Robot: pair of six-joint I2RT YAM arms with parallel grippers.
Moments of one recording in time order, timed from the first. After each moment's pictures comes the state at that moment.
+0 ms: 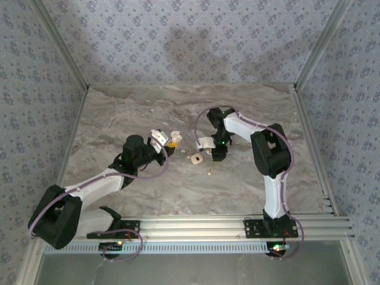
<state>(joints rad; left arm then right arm) -0.54 1.21 0.48 0.43 0.35 0.13 0.48 2.04 1.48 -1.01 -0.22 -1.24</state>
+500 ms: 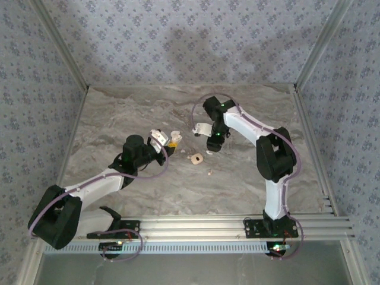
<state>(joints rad) -0.54 1.20 0.48 0.43 0.35 0.13 0.51 1.98 1.62 -1.09 -0.08 -0.78</state>
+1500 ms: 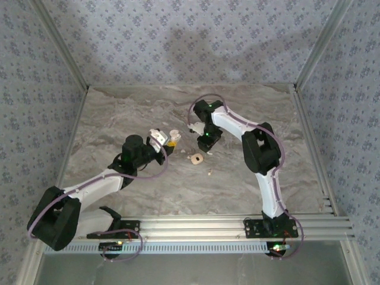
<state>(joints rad) -0.54 1.19 0.48 0.43 0.32 0.13 0.57 2.18 1.77 -1.16 -0.07 -0.35</state>
